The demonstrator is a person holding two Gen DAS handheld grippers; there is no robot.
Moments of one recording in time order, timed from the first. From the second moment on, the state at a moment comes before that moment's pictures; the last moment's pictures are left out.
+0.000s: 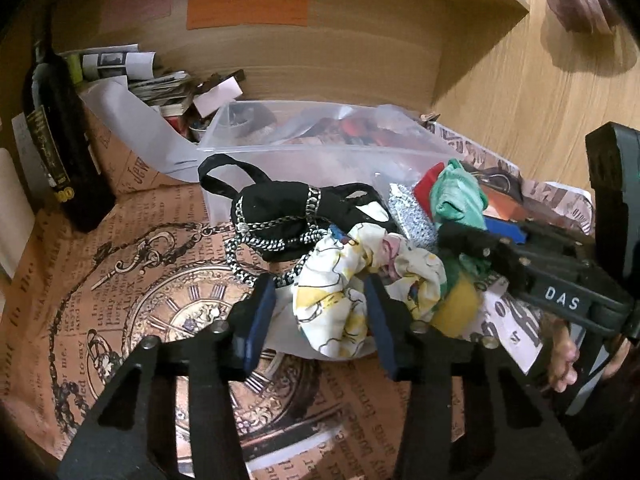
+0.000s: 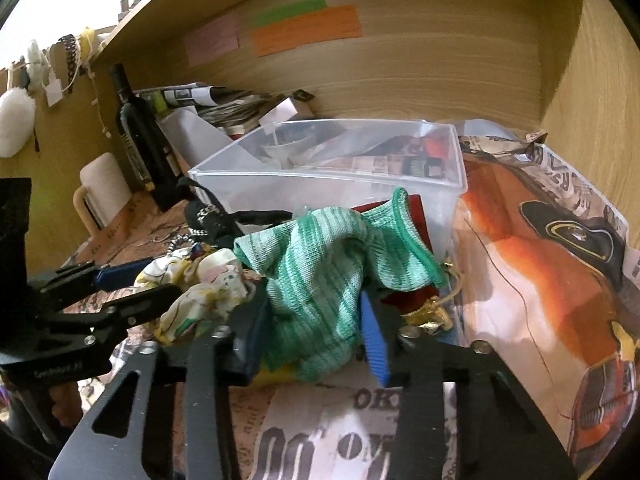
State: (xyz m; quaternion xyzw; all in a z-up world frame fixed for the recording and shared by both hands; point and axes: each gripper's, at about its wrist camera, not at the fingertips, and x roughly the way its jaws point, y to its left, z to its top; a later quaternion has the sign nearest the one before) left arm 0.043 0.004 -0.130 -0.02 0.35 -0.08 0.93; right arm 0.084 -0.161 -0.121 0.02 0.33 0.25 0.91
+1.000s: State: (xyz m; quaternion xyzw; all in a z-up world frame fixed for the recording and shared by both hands) left arm 0.054 0.003 -0.067 0.01 0.26 -0.05 0.97; right arm 0.078 -0.185 -0.071 0.03 0.23 0.24 0.94
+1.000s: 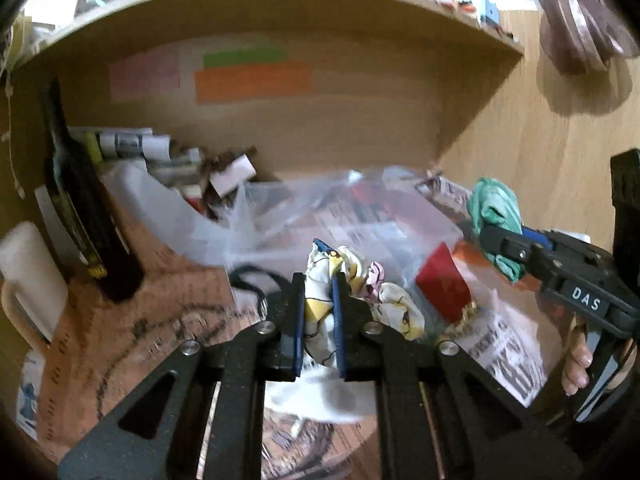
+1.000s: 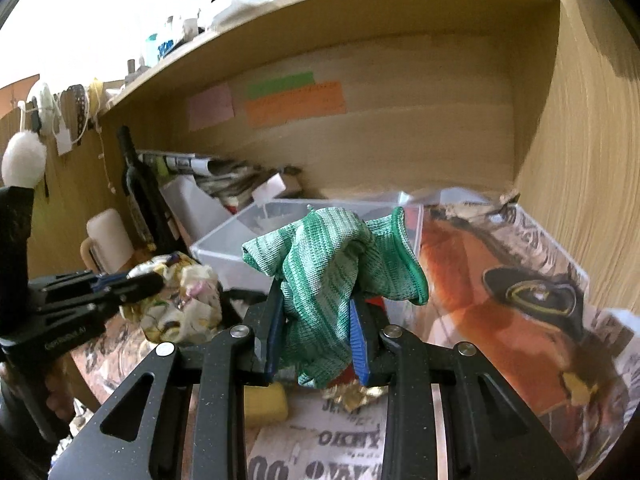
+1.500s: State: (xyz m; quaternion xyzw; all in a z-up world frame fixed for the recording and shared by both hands) left arm 0.128 0.018 -0.027 -0.01 0.22 -0.03 0.97; right arm 0.129 -0.173 -0.047 0.01 0.22 0.24 0.95
